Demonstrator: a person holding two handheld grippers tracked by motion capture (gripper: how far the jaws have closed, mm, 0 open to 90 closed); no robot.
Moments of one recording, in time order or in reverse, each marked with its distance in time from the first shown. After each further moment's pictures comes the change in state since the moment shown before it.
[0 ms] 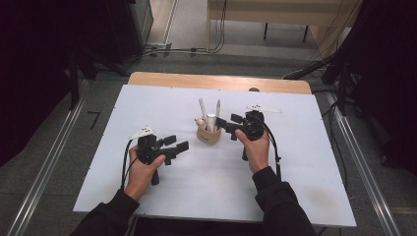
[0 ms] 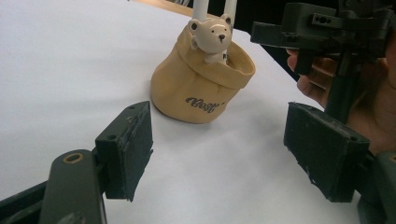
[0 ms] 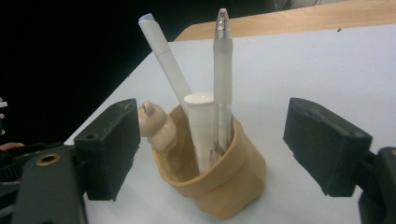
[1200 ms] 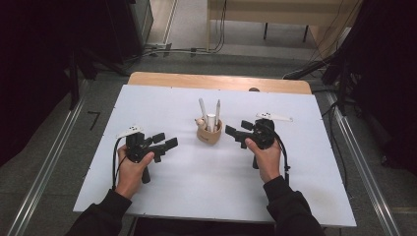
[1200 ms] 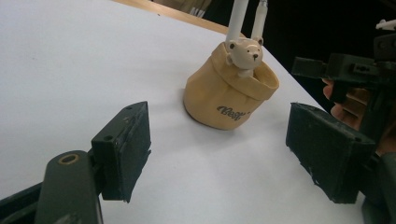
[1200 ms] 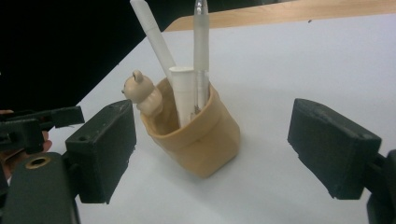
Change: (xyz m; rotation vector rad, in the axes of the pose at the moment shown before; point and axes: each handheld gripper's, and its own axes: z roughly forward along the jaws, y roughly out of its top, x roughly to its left) left arm 0.020 0.005 -0.023 -0.044 0.049 -0.038; right arm -0.006 -0.015 -0.032 0.012 -0.045 -0.025
